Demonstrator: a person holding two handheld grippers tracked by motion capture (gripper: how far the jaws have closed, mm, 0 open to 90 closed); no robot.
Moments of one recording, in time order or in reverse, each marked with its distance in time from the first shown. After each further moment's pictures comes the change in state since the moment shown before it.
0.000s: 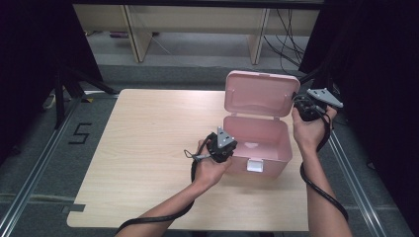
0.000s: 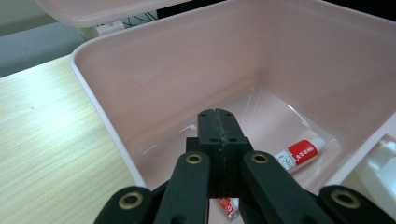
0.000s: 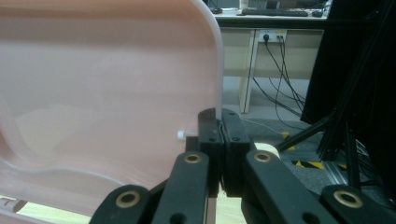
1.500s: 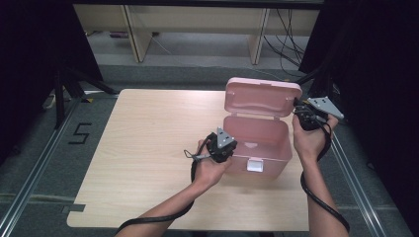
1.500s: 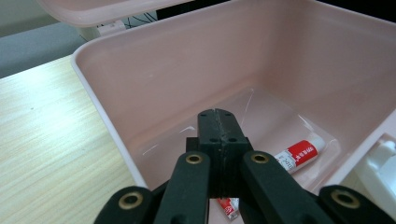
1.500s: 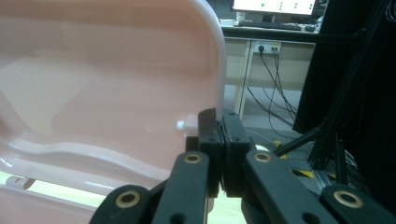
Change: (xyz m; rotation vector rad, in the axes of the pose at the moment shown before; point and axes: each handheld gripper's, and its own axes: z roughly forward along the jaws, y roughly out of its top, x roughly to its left) left arm 0.000 -0.001 0.000 -0.010 -0.003 -0.004; right arm 0.006 -0.013 -0.021 -0.042 -0.023 -0.038
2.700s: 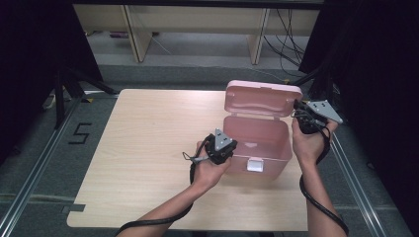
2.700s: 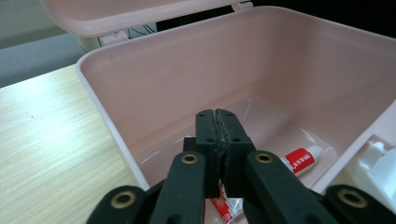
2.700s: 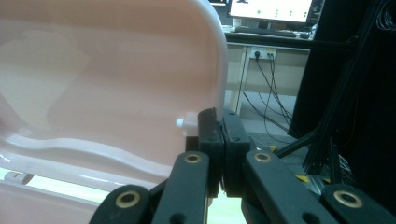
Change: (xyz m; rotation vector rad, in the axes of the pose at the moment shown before) left arm 0.000 -0.004 -0.004 -0.052 -0.005 -0.006; right arm 0.003 -0.007 -0.006 -0.022 -0.014 -0.015
